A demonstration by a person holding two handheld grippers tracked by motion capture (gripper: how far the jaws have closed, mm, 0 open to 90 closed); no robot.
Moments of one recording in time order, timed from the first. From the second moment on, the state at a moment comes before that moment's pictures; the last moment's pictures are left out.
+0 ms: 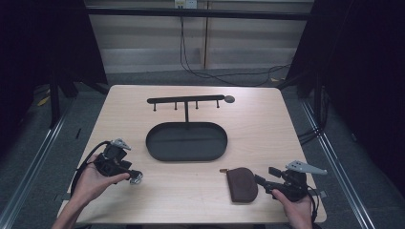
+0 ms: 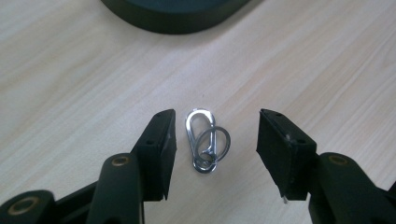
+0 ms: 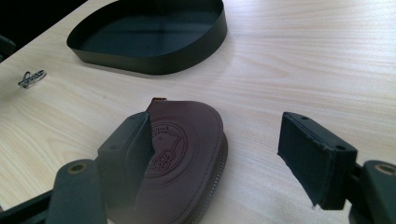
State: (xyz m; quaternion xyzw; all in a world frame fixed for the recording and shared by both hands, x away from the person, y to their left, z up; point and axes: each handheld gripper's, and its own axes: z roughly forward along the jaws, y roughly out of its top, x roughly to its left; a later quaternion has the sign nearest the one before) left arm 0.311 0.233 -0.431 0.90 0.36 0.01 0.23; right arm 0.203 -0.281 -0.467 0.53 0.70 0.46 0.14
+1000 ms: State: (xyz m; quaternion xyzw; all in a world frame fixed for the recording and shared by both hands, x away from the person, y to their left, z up) left arm 0.327 0.216 -0.447 0.94 0.33 -0.02 0.12; right arm 0.204 -0.279 -0.468 0.53 0.71 0.45 0.14
